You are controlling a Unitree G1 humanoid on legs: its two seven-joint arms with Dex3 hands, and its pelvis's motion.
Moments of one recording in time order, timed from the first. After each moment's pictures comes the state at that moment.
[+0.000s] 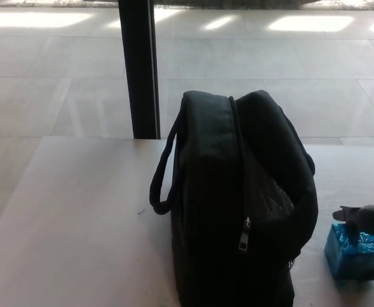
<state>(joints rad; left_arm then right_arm) 0.54 0.49 0.60 0.17 -0.47 0.36 -0.48 -0.62 -0.73 0.51 0.52 -0.59 0.09 0.58</state>
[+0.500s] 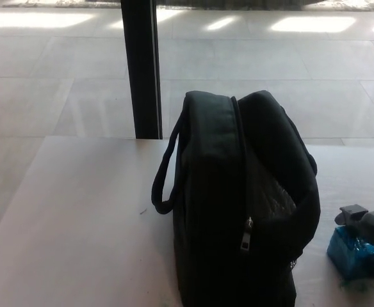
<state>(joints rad) 0.53 0.49 0.60 0.17 -0.47 0.36 -0.48 -0.56 -0.80 0.61 0.51 -0.72 -0.02 0.28</state>
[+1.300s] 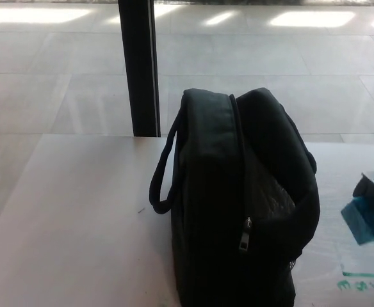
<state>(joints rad) 0.52 0.52 0.60 0.24 -0.45 0.33 -0.47 -0.55 -0.83 0.36 0.59 -0.69 -0.30 -0.04</state>
